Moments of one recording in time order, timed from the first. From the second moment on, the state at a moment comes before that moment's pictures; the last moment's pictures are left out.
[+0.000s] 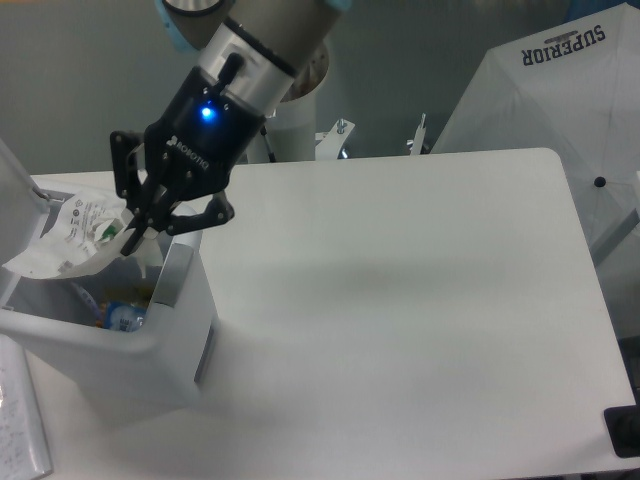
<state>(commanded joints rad) 2.36 -1.70 -1.52 -0.99 0.71 0.58</state>
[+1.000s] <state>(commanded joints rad) 2.55 -1.71 -1.55 -0.95 0.75 0.70</state>
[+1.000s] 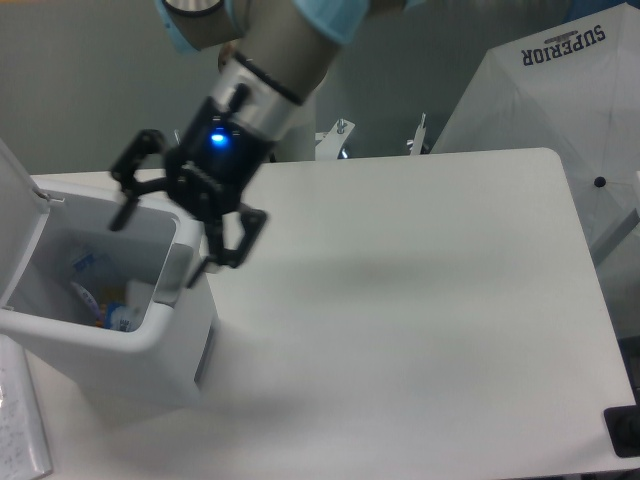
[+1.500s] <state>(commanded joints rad) 2.72 -1.79 -1.55 -0.96 0.92 0.84</state>
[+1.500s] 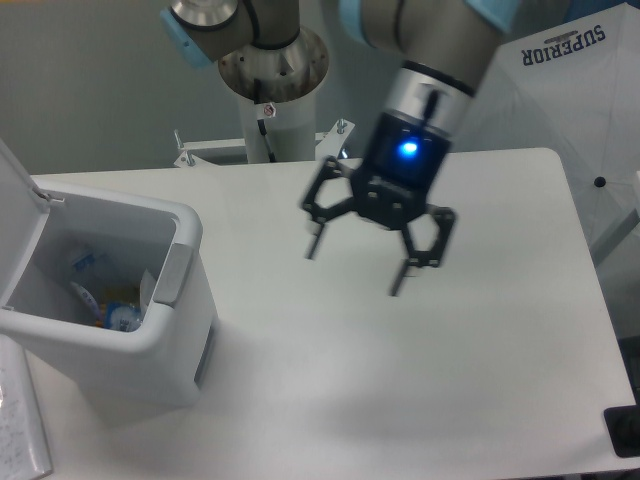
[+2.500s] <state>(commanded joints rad) 2.69 -2.03 -1.39 -1.08 1.56 1.19</state>
